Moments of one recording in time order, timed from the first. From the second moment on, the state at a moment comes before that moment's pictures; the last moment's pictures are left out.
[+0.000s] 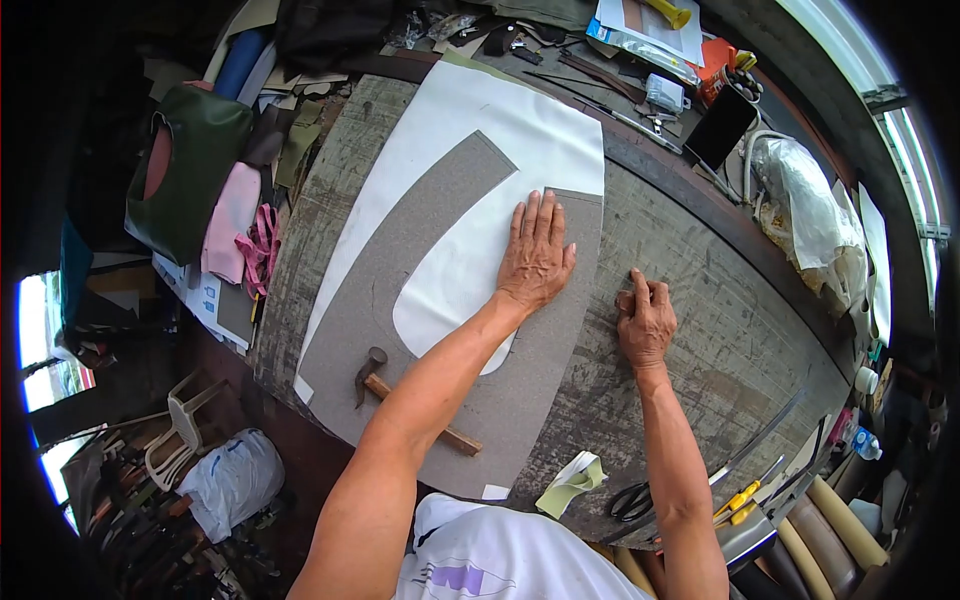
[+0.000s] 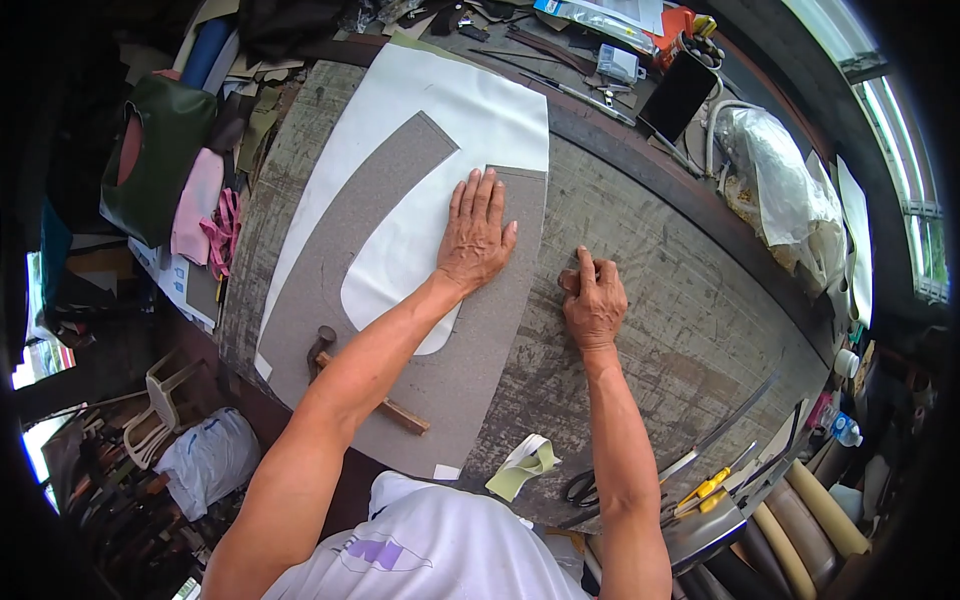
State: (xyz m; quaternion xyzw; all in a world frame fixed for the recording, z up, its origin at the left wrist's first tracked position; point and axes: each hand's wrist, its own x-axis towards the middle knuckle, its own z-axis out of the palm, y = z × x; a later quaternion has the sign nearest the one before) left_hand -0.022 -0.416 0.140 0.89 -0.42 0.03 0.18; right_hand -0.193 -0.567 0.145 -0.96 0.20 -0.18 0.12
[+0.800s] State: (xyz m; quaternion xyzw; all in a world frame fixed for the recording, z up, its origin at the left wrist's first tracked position) left_hand 0.003 -0.412 0.142 0.88 -0.42 0.10 0.19; right_hand -0.036 -0.612 0.218 -0.77 0.13 0.00 0.62
